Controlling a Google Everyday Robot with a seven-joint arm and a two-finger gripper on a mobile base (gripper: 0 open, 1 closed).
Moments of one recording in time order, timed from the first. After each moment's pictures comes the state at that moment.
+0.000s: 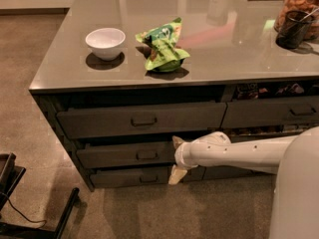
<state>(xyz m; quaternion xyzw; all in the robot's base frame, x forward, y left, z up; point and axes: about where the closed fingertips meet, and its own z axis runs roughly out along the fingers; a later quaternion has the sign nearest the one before) 0.596 -0.070 0.459 -0.66 0.70 0.02 0.29</state>
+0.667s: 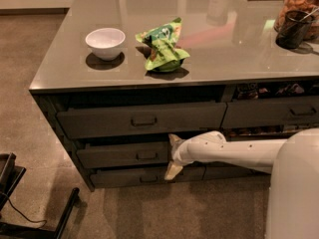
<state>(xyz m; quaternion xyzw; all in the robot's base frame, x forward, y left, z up) 0.625 -0.056 0.445 -0.66 0.69 0.03 0.31</state>
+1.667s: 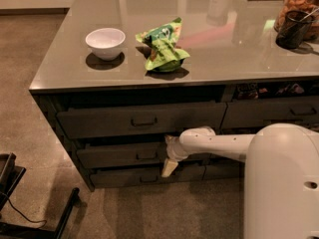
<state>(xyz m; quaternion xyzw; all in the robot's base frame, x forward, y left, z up) 0.656 -0.041 0.404 -0.67 0.69 0.05 0.28</state>
